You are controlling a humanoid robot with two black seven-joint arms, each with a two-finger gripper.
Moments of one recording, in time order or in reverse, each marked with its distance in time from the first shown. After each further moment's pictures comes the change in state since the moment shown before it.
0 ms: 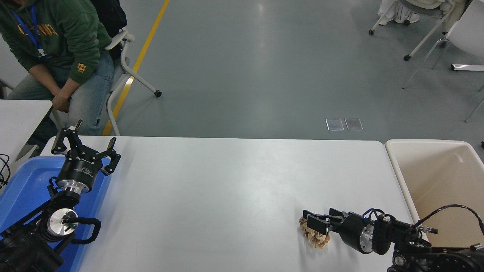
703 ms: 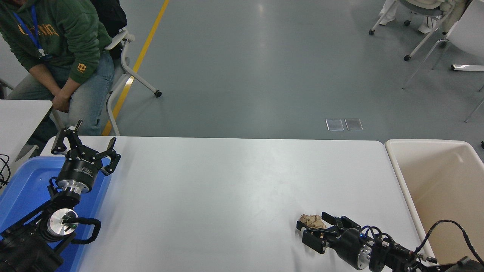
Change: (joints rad) left arm 0.000 0.000 0.000 0.000 0.000 0.000 0.000; right arm -0.015 0.086 -0.145 -0.100 -0.055 -0.268 0.073
